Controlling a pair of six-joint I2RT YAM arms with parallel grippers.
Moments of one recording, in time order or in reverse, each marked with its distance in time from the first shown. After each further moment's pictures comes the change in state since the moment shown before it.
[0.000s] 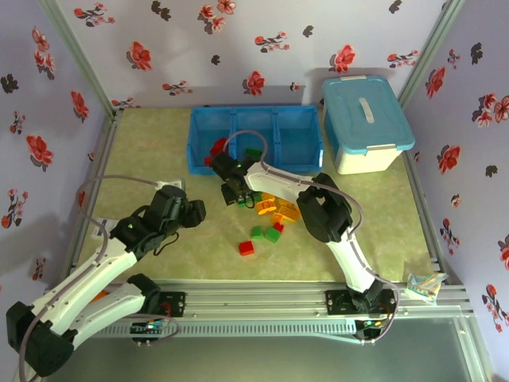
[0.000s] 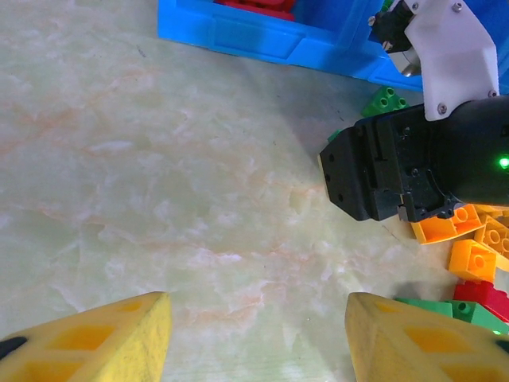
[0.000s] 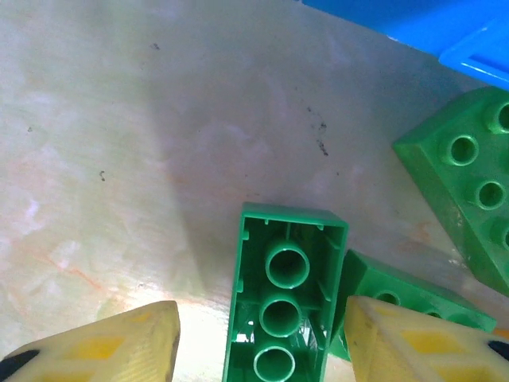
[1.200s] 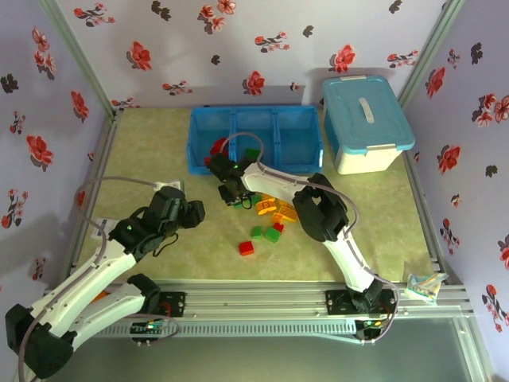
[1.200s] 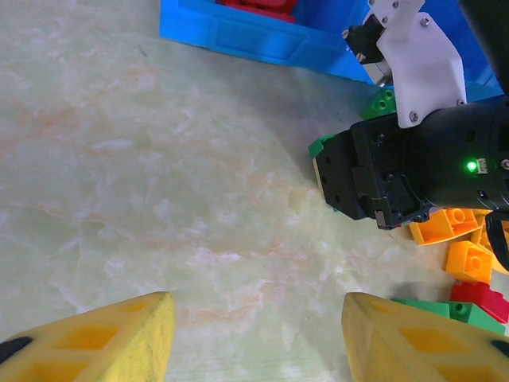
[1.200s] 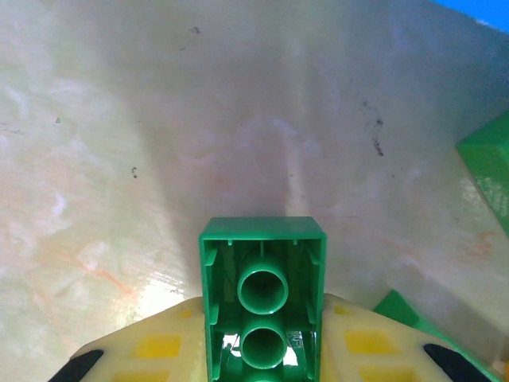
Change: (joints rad) left arm 0.001 -0.023 -0.009 0.002 0.001 -0.009; right arm 0.006 0.021 0.032 -0.009 -0.043 -0.001
